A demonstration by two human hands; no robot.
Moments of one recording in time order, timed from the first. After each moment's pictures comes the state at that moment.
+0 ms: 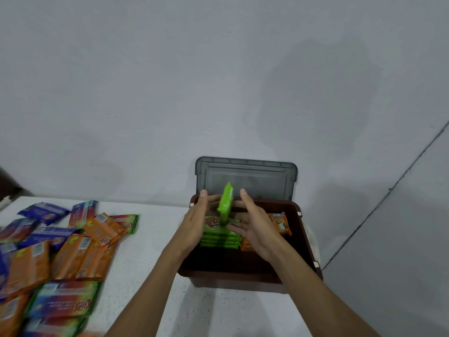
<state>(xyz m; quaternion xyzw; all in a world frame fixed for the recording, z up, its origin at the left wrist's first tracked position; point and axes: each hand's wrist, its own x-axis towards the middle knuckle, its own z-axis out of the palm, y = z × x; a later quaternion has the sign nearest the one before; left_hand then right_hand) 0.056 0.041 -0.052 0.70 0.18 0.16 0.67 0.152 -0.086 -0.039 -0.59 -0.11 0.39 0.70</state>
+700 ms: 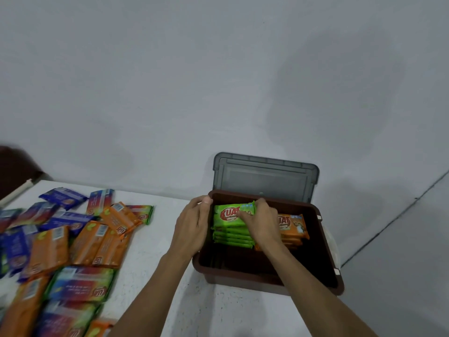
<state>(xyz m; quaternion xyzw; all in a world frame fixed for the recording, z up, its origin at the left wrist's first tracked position) 0.040 0.075 -0.096 0.81 0.26 0.30 0.43 0.155 -0.052 -0.061 -0.91 -0.23 0.09 0.32</state>
